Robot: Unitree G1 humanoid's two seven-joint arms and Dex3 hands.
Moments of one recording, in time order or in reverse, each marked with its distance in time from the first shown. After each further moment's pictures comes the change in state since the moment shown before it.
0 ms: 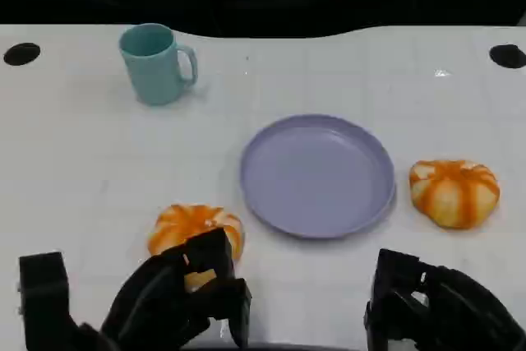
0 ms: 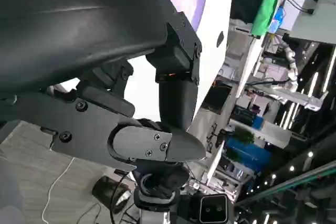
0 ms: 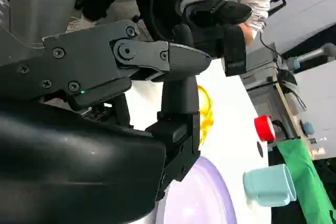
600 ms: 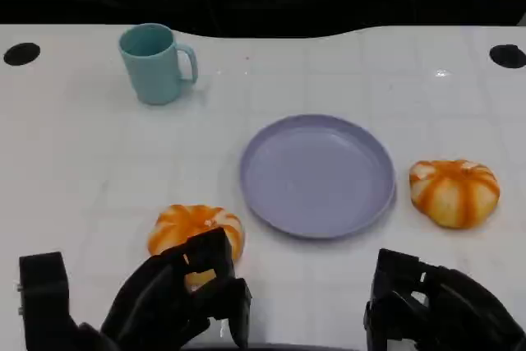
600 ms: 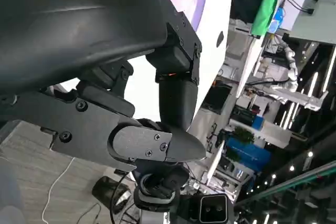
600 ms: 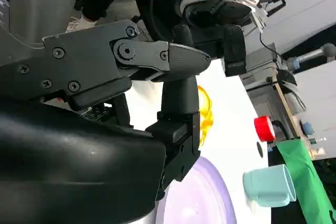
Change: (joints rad) left arm 0.000 0.000 0.000 0.000 0.001 -0.005 -0.001; right arm 0.000 0.001 0.000 0.000 0.001 0.000 0.001
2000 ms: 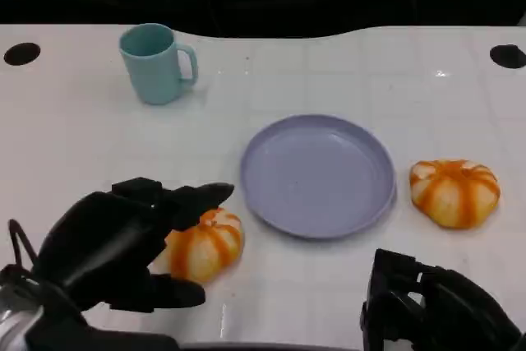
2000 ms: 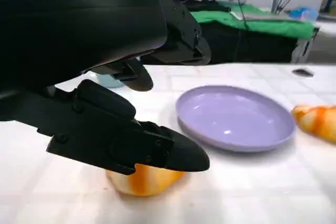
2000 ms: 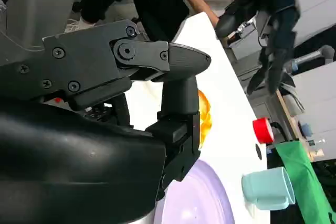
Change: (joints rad) left arm -0.016 0.342 -0.042 -0.385 1.221 -0.374 0.451; right arm 0.005 0.007 0.005 -0.015 0.002 0.009 -0.005
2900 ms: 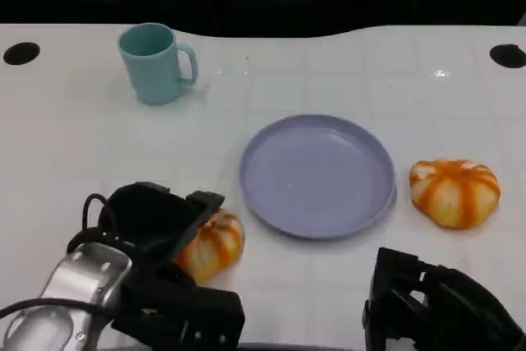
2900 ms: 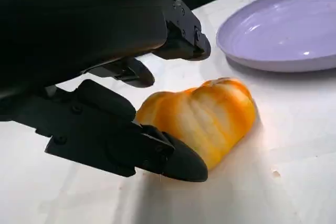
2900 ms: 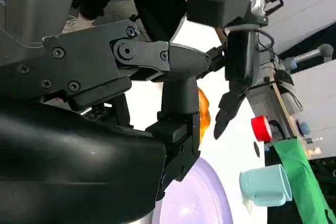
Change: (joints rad) left arm -0.309 -0.018 -0.345 0.382 0.322 0.304 0.025; right arm 0.003 0.001 -0.007 0.002 -0.004 -0.015 0.000
